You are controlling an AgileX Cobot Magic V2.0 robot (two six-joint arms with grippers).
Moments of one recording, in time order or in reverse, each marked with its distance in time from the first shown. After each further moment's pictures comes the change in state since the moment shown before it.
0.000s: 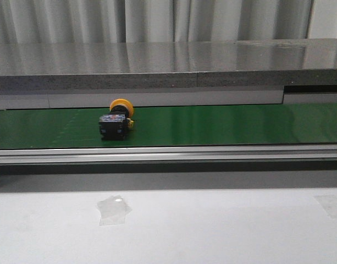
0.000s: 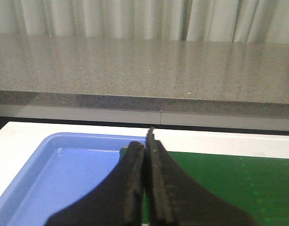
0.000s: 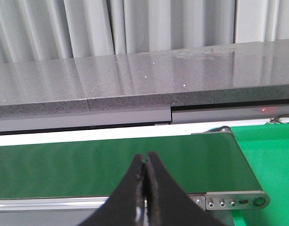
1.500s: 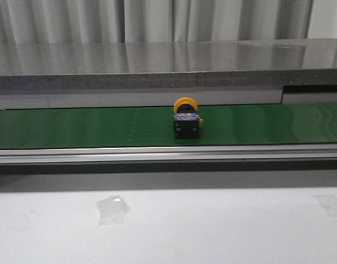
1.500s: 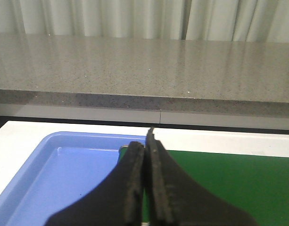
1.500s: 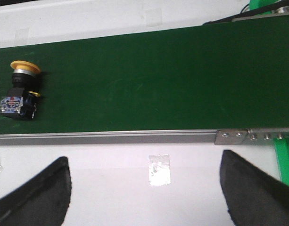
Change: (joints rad) left arm -0.004 0.000 0.002 0.000 0.000 0.000; right arm 0.024 0.959 -0.689 0.125 0.493 -0.014
